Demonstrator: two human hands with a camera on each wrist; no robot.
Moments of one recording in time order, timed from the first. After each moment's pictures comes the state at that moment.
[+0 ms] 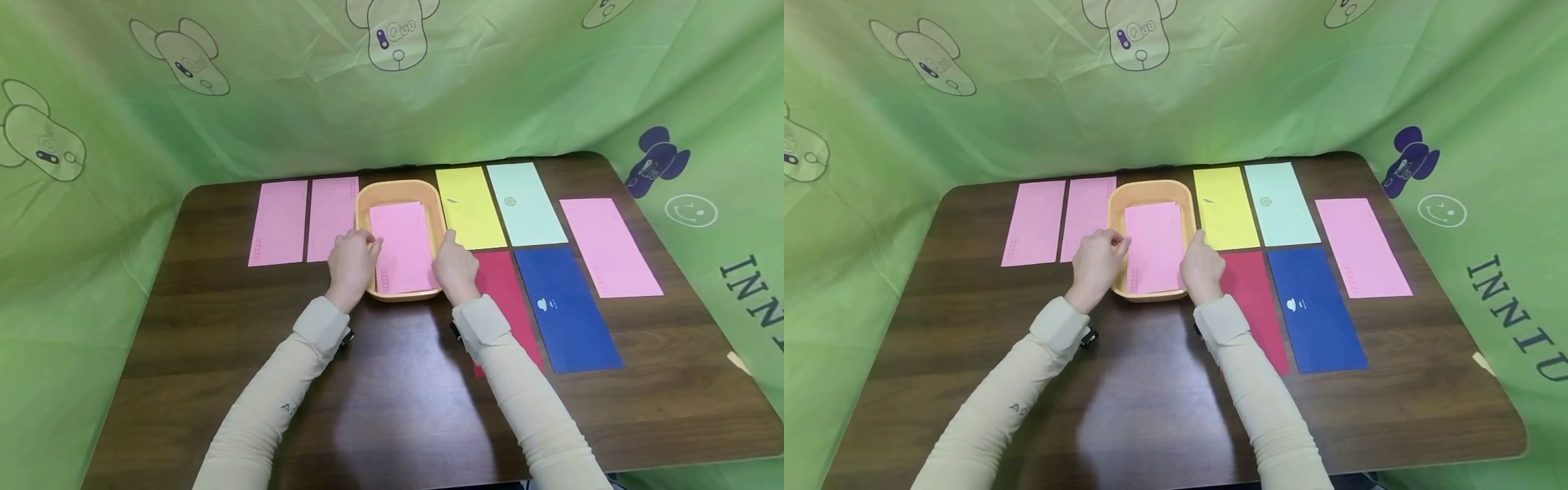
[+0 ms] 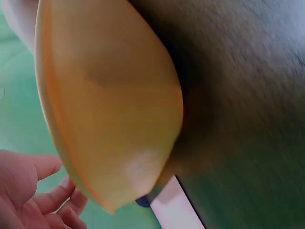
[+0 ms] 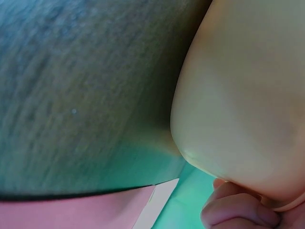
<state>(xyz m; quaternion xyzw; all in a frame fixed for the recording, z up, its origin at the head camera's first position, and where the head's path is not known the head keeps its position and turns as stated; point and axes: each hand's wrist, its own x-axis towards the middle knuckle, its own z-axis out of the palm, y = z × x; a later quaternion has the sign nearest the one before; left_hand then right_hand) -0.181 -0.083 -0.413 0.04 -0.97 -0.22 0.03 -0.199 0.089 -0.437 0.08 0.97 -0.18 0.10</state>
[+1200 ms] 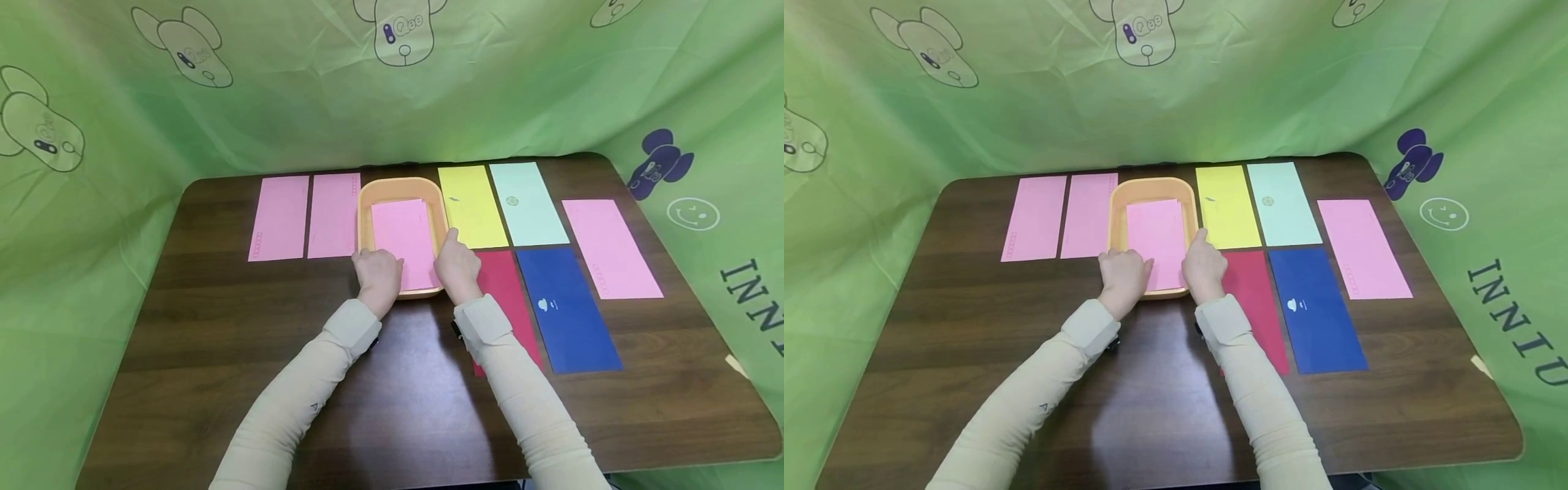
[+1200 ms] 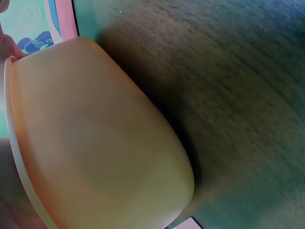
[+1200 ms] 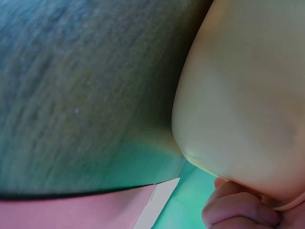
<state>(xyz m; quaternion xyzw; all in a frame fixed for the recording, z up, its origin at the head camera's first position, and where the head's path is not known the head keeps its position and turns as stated) -0.170 -0.040 -0.429 0.02 -1.00 0.05 -0.06 -0.200 0.088 -0.438 0.08 0.98 -0.18 0.10</state>
